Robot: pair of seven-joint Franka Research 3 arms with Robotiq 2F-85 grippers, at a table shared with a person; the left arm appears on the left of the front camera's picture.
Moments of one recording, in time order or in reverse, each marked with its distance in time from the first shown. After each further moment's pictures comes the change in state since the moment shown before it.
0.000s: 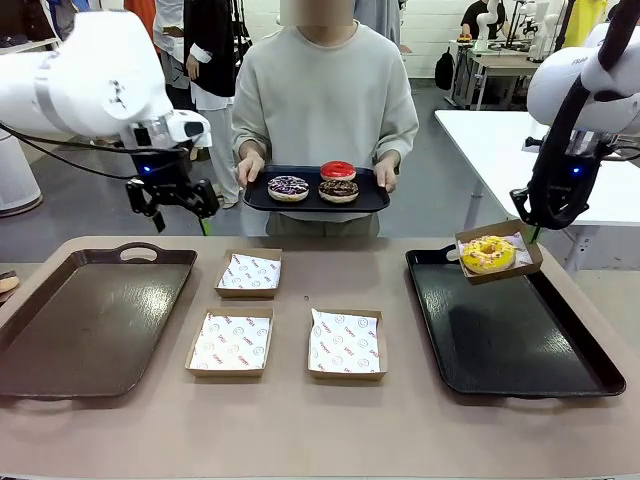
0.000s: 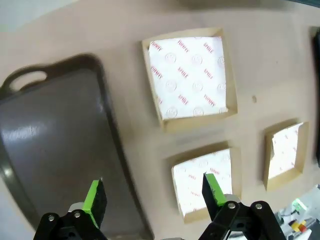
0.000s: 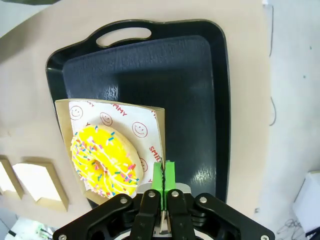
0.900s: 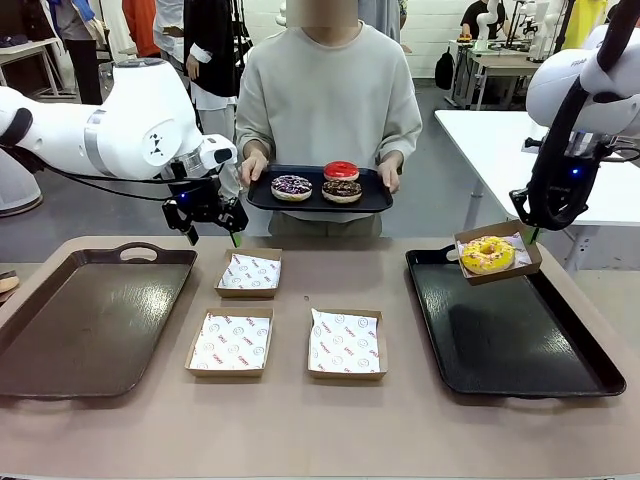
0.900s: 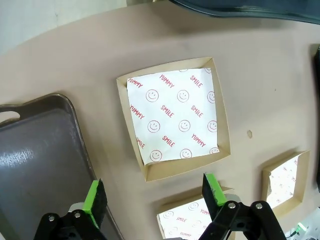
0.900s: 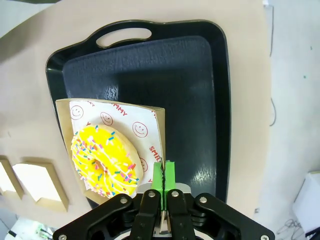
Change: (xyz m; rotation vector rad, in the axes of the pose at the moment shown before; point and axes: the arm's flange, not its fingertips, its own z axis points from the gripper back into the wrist) left arm 0.020 -0.020 -0.045 -0.028 -0.094 -0.001; right arm 0.000 0.000 0.001 0.000 0.000 0.001
